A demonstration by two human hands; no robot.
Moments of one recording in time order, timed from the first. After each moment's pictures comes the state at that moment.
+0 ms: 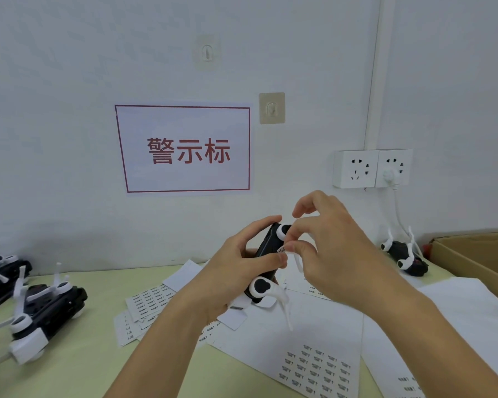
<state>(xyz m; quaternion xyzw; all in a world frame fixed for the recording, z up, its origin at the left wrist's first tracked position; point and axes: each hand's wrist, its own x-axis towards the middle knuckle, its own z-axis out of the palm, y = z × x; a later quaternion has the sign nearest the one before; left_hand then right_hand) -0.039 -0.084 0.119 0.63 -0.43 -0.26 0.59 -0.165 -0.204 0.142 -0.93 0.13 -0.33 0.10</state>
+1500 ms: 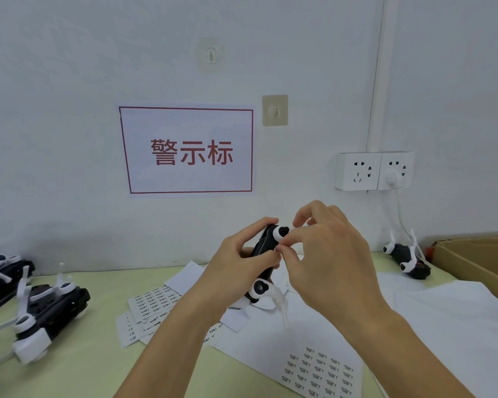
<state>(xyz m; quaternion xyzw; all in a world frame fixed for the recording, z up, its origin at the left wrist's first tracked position) -0.032 -0.087 0.112 0.65 -0.43 -0.20 0.59 -0.151 -0.186 0.125 -0.88 0.21 -0.42 0.00</state>
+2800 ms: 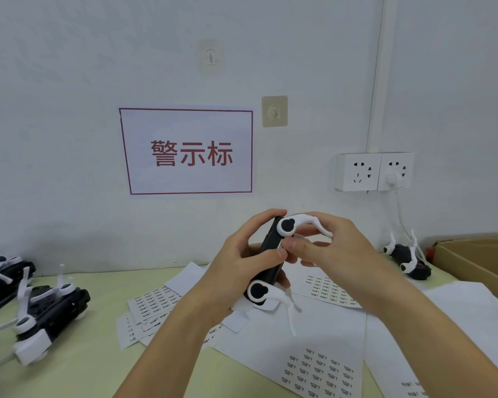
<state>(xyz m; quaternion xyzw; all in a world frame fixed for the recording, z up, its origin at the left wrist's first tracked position) -0.032 -0.088 0.113 0.54 -0.50 -0.26 0.63 -0.162 -0.214 0.135 -0.80 0.11 -0.31 0.51</state>
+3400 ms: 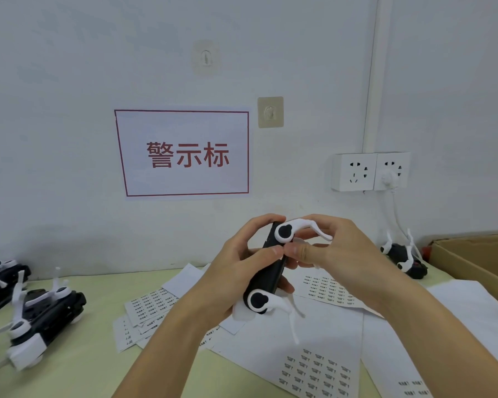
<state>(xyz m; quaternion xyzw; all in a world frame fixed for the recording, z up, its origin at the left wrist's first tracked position) -0.030 -0.091 0.109 0.54 -0.50 -0.28 0.62 -0.170 -0.219 0.140 -0.79 0.10 -0.28 0.53</state>
